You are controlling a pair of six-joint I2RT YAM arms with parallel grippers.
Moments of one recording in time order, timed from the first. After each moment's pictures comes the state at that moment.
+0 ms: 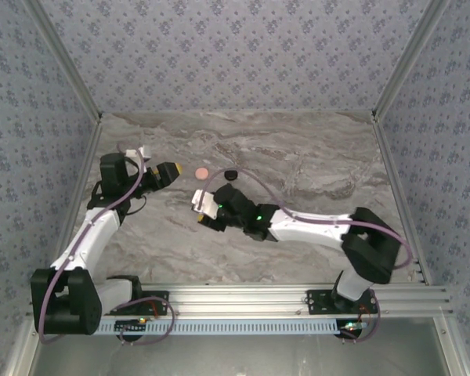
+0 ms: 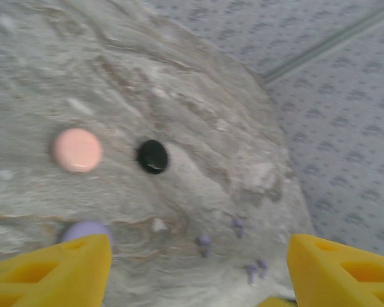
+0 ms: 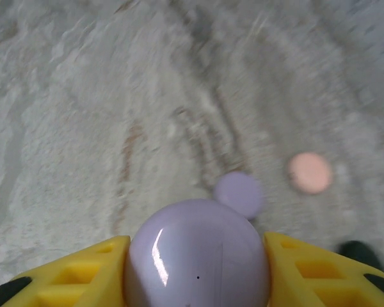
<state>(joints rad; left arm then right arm) -0.05 1.13 0.73 -0.07 0.75 -0.57 1.05 1.57 1.00 0.03 0.09 -0.33</state>
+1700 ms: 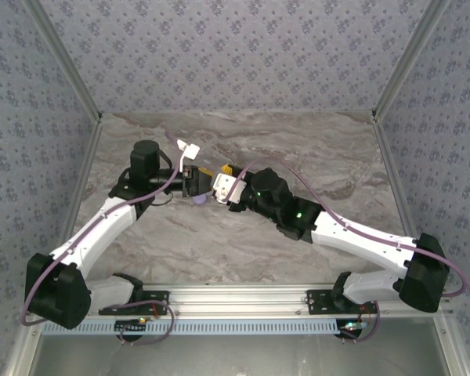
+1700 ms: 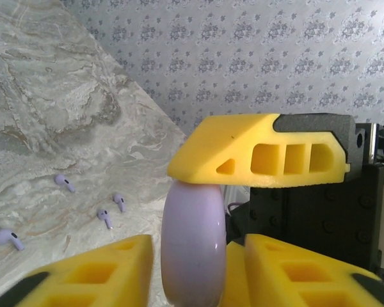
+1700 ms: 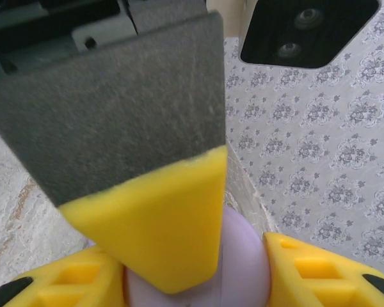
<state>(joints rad) -0.39 1.21 0.89 -0.01 1.07 -0.50 0.99 1.26 0.99 0.02 0.15 -0.62</state>
